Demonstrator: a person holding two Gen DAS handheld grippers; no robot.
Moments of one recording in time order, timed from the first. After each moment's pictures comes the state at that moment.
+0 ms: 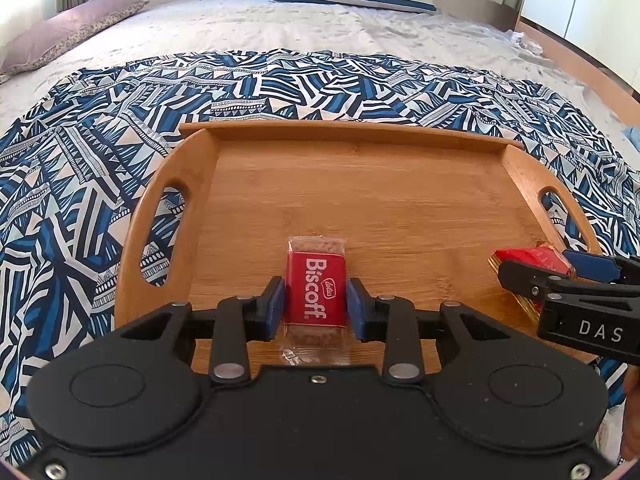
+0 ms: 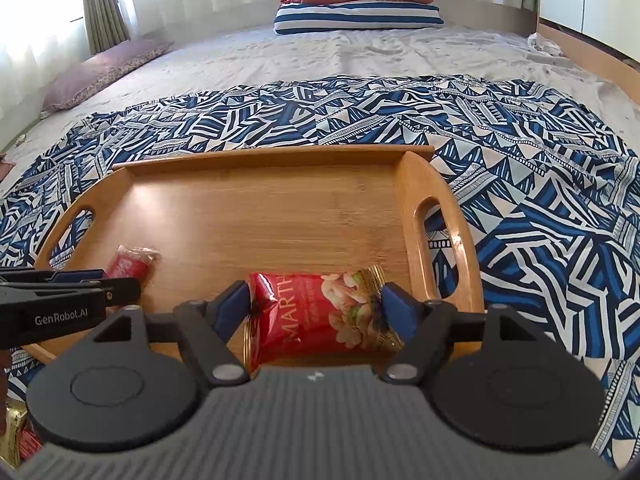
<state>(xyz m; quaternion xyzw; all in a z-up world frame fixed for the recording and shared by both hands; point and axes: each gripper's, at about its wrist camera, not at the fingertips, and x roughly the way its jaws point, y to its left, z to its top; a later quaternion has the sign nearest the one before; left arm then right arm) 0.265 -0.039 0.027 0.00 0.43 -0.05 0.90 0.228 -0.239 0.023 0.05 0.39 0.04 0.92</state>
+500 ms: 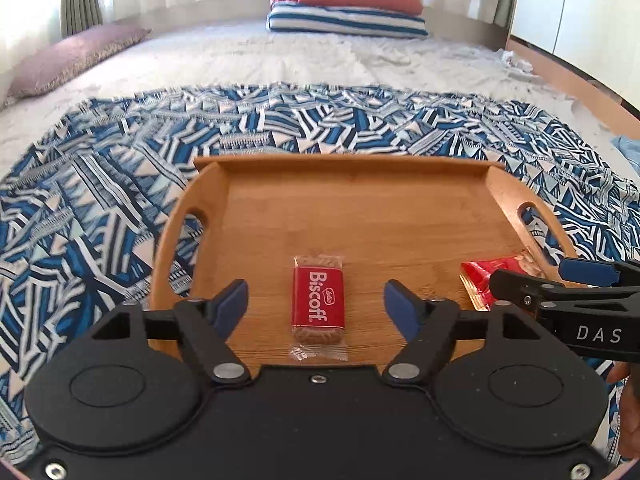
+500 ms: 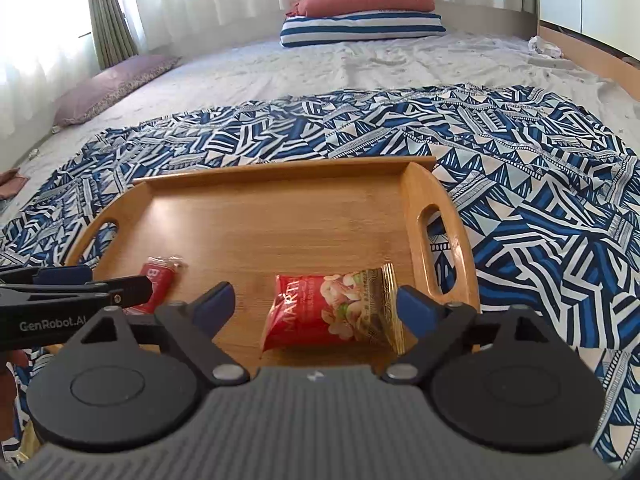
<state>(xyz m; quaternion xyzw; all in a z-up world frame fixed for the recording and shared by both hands) 0.233 -0.036 0.059 0.01 0.39 -0.05 0.92 0.208 -0.240 0.041 0.06 0.37 0.05 0.93</state>
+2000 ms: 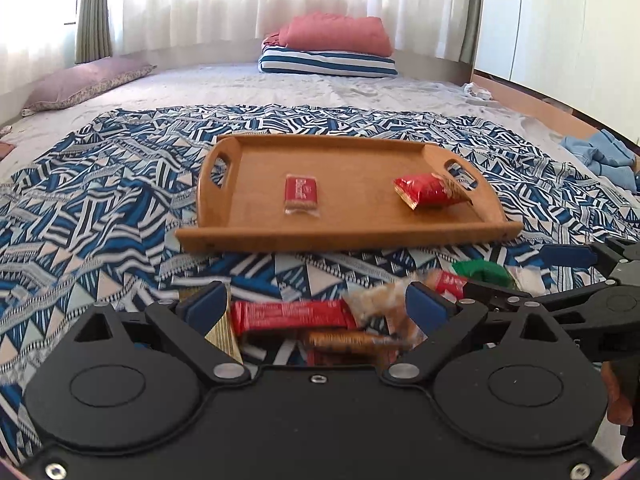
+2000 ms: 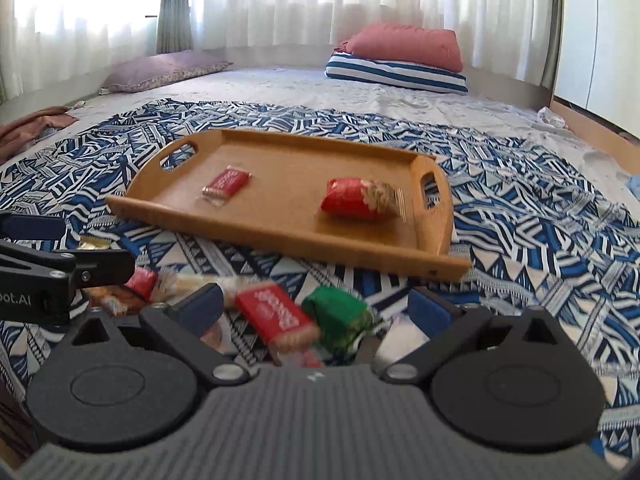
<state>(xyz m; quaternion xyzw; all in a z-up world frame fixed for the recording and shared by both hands) 0.025 -0.013 0.049 0.00 0.31 -0.08 0.95 0.036 -0.215 0.029 -0.04 0.30 0.08 0.95</state>
